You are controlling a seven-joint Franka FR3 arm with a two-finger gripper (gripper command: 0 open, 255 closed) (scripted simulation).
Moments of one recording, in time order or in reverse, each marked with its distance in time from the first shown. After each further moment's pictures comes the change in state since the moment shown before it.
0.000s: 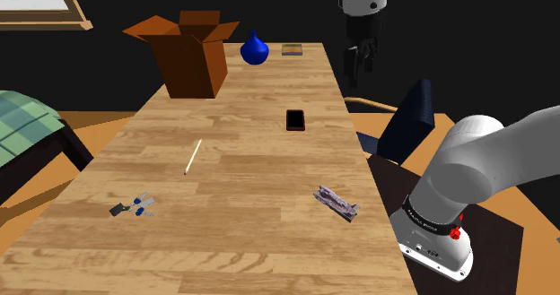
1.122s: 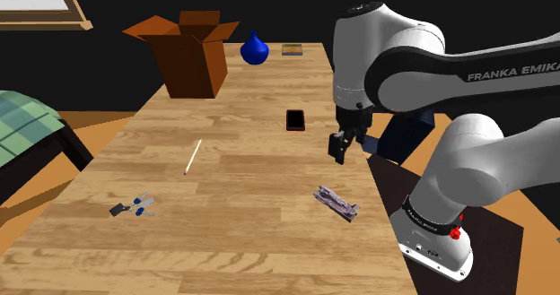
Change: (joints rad) arm 0.129 -0.214 0.282 -0.469 0.259 0.292 0.368
